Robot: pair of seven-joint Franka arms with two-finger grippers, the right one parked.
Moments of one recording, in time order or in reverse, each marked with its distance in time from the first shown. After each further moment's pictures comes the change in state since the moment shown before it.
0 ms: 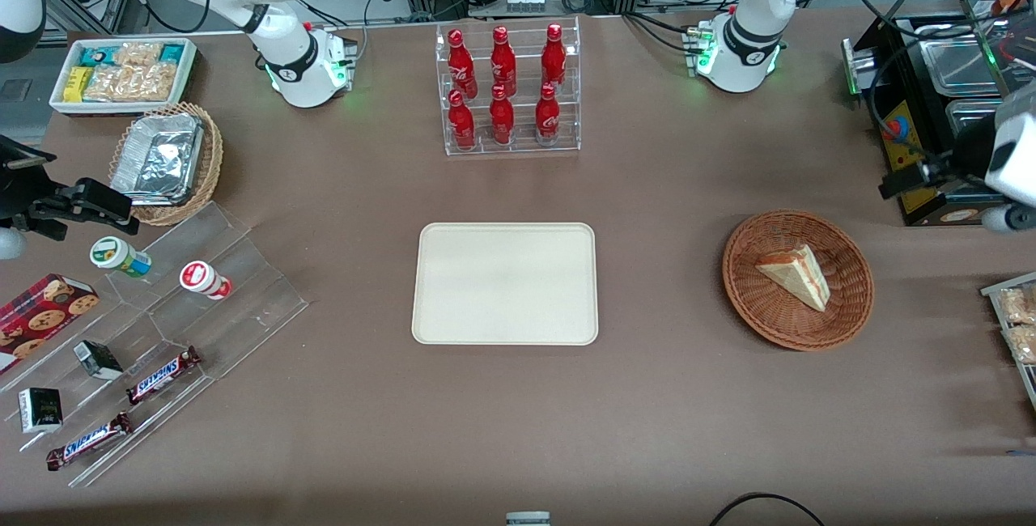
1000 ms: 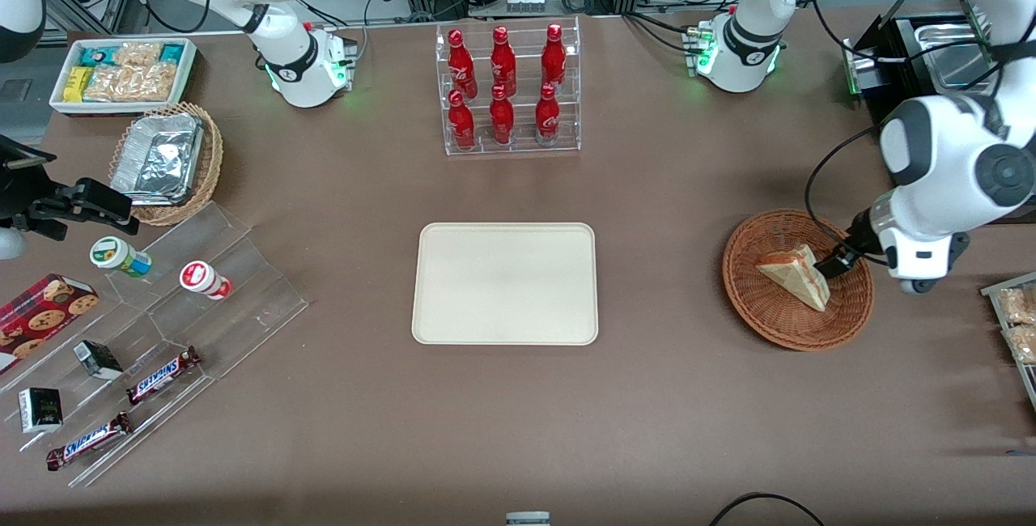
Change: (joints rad) arm 0.019 0.127 -0.003 -0.481 -0.004 0.666 -0.472
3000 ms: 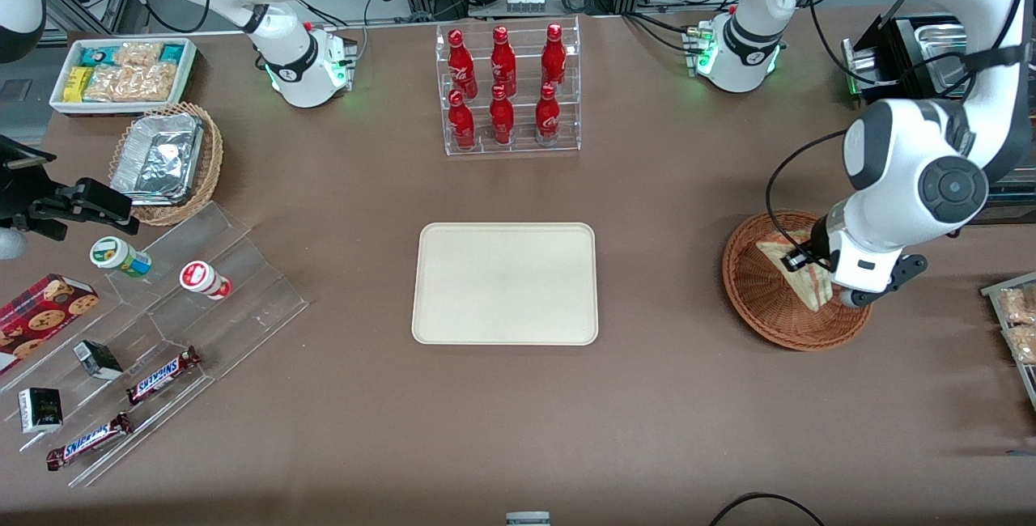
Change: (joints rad) arm -0.168 0.011 -0.023 0.226 0.014 -0.233 0.159
